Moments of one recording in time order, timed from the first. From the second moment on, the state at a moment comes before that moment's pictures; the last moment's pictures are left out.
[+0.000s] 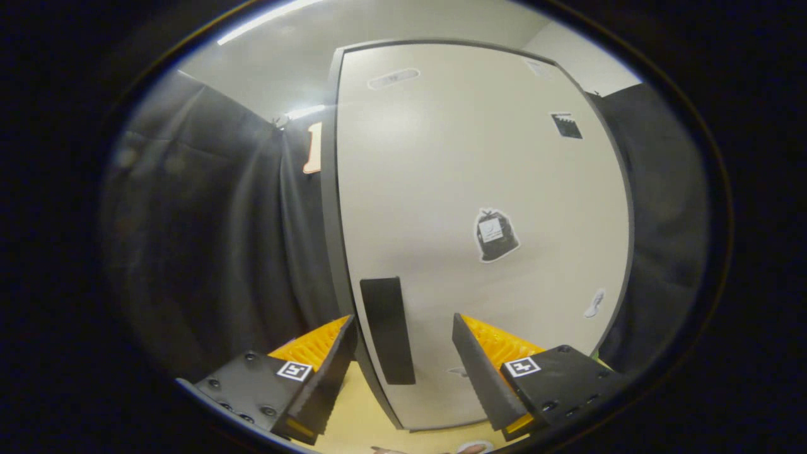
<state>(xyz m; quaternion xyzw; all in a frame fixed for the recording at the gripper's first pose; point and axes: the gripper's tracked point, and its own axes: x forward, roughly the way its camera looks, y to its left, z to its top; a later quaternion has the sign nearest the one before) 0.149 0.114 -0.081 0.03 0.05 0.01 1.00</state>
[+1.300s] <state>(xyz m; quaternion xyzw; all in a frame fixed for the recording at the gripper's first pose) 0.148 0.124 -0.078 0.02 0.03 0.01 1.00</state>
